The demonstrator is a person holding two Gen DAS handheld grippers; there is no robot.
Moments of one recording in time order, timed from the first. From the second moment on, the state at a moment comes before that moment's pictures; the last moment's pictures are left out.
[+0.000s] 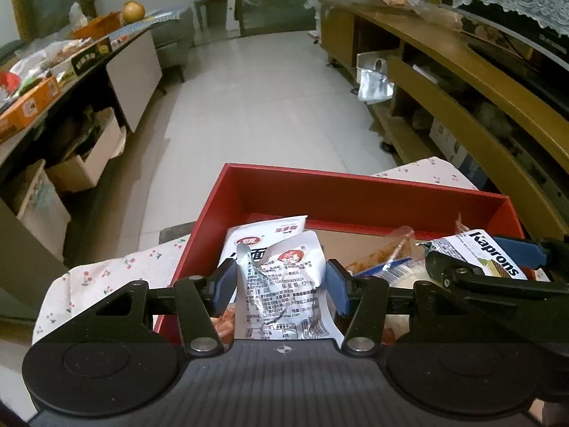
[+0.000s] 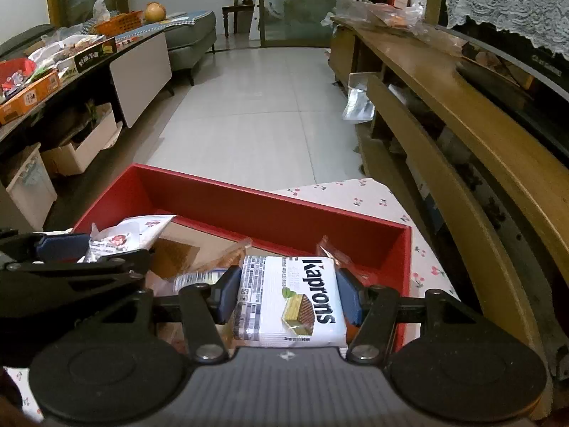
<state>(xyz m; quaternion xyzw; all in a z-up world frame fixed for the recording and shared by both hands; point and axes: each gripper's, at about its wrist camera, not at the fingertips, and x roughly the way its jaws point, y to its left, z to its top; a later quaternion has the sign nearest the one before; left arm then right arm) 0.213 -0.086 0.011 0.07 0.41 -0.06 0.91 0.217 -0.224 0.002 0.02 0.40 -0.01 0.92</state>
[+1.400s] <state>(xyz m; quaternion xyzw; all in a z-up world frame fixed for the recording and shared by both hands) 0.174 -0.077 0.051 0.06 0.39 -0.07 0.91 0.181 -0.240 0.034 0.06 0.39 -0.04 0.92</state>
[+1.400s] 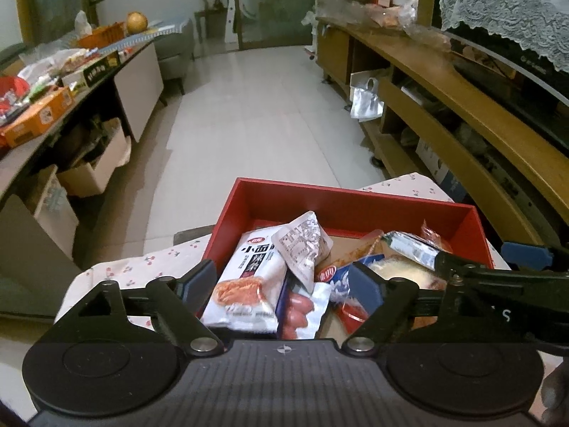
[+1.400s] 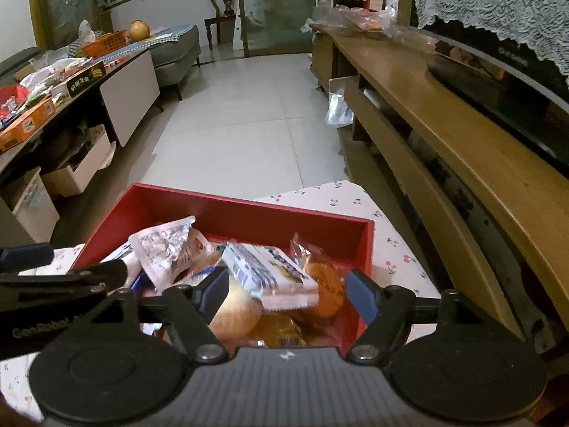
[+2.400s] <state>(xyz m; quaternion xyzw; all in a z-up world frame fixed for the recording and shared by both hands) 0.072 -0.068 0.049 0.11 0.37 -0.02 0.92 0.067 -0.229 0.049 0.08 0.38 -0.03 0.92</state>
